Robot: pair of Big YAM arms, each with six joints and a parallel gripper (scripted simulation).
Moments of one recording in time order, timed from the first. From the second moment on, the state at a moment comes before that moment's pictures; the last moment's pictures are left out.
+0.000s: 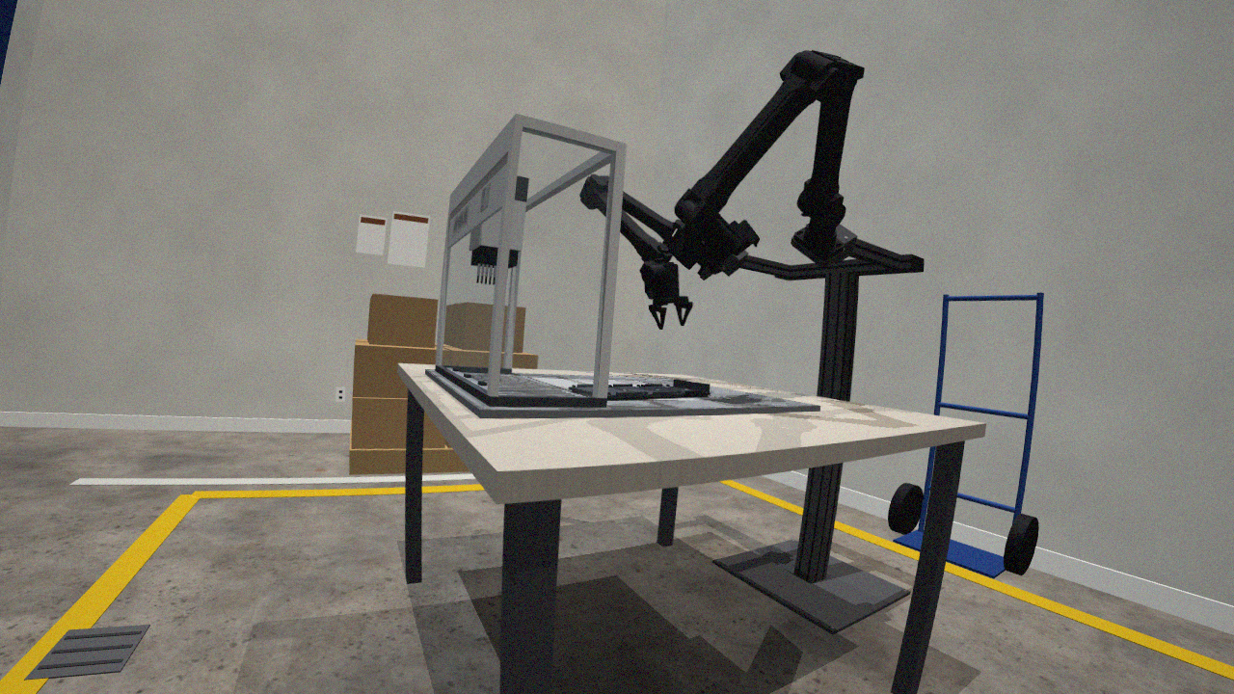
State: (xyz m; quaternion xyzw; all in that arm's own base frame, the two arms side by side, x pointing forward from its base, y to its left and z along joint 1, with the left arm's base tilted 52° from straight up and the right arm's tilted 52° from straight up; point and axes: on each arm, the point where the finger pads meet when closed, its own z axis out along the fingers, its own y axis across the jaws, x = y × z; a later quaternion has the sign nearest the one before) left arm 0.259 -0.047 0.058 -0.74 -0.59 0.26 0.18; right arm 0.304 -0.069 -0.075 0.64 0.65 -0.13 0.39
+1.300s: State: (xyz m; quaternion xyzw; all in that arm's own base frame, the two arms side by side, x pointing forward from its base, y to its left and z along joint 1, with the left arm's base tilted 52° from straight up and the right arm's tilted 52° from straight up) left arm 0.413 -0.057 0.089 -0.66 -0.73 -0.08 -0.17; right arm 0.401 0.066 -0.050 0.08 0.94 -0.02 0.33
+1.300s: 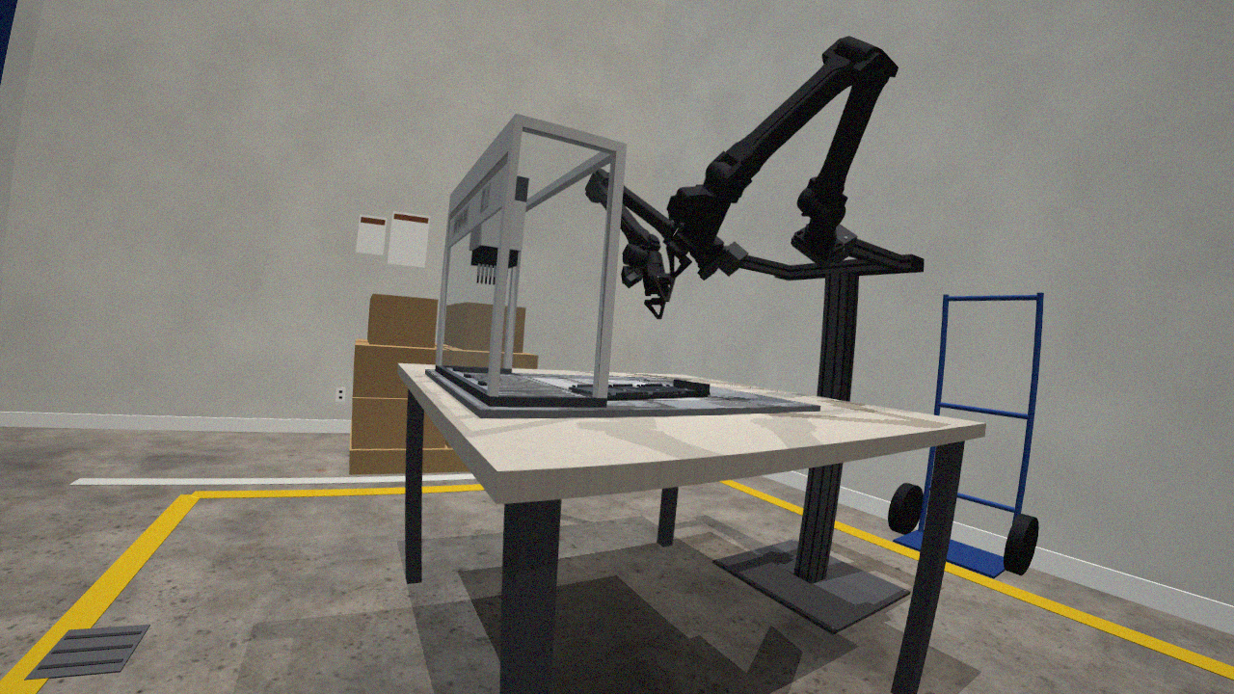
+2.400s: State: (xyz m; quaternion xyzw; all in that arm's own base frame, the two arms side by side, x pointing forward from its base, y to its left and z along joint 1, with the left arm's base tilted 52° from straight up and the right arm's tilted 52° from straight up) left arm 0.491 -0.061 0.104 -0.54 -0.73 -0.26 -0.33; right arm 0.437 0.190 0.027 -0.46 0.77 0.02 0.44
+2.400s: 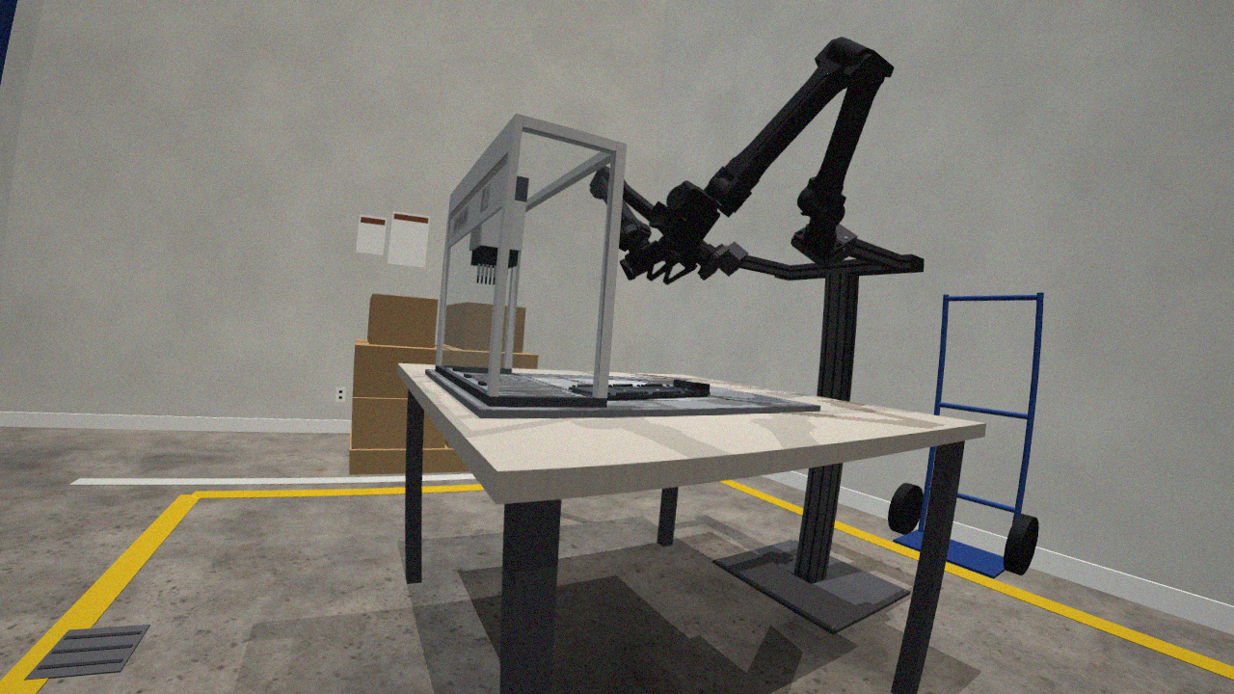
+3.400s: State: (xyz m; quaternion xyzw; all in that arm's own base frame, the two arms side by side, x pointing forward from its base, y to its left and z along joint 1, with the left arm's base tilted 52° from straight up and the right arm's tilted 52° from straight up) left arm 0.485 -0.059 0.120 -0.53 -0.73 -0.27 -0.34; right arm 0.433 0.250 0.082 -0.66 0.54 0.00 0.52
